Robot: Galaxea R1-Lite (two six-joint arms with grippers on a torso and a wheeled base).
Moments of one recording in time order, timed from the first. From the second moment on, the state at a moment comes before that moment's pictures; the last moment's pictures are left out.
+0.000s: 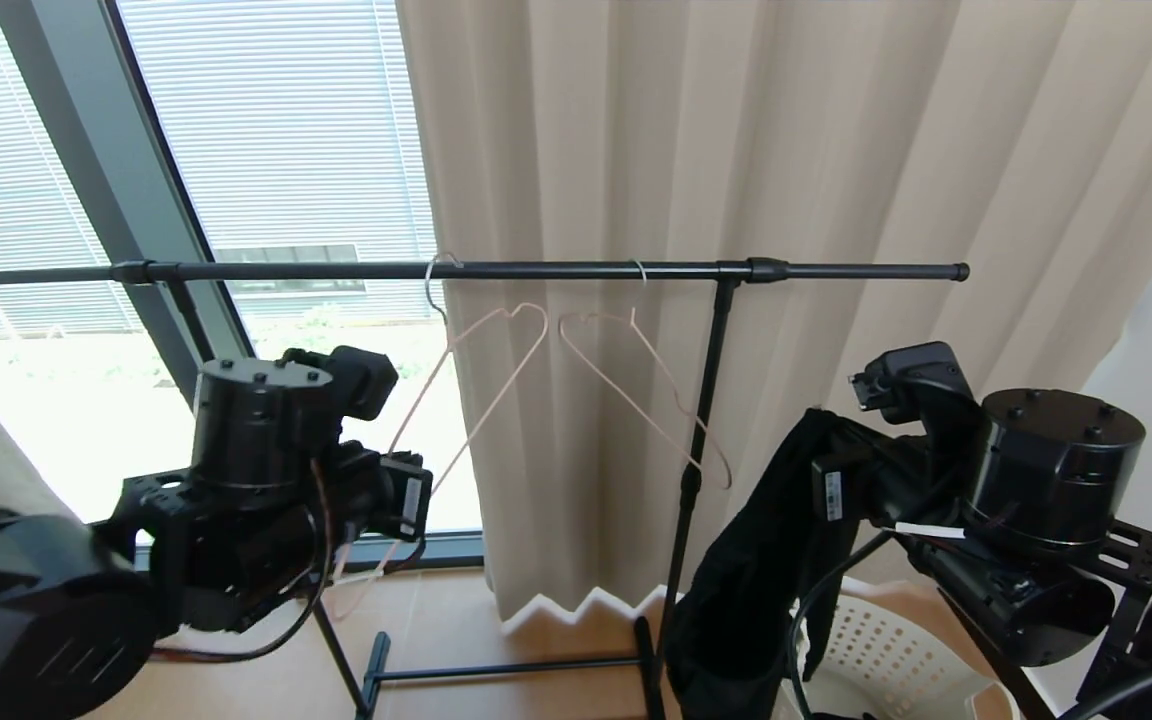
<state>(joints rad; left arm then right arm) -0.50 1.66 -0.65 -0.55 0.27 0.00 0.59 1.71 -0.51 -0.98 -0.57 -0.04</state>
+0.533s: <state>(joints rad) -0.51 1.40 -0.18 -0.92 -0.11 0.14 0.57 1.76 -0.59 -0.98 -0.73 -0.15</state>
